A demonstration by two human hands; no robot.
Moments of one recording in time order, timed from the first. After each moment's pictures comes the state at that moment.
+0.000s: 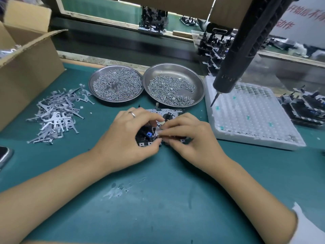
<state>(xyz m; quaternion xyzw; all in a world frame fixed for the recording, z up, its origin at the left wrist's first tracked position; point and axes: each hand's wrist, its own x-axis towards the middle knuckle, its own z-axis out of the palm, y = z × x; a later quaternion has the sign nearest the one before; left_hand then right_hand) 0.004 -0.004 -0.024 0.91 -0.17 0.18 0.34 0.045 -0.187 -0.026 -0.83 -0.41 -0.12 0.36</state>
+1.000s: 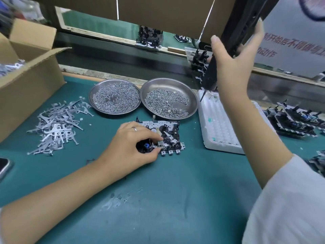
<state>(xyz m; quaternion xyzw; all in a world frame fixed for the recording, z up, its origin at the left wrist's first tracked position) 0.008 -0.011 -0.029 0.89 -0.15 0.18 0.40 0.125 -0.183 0.086 -0.69 -0.15 -0.34 0.62</state>
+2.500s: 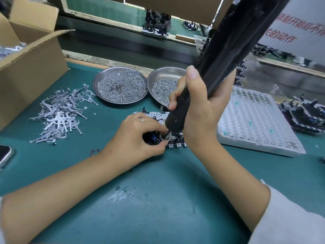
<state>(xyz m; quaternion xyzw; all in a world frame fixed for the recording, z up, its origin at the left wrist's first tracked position) 0.010 -0.010 -0.027 0.87 -0.14 0.19 0.42 0.049 -0.121 0.029 -0.53 -0.24 -0.19 0.79</state>
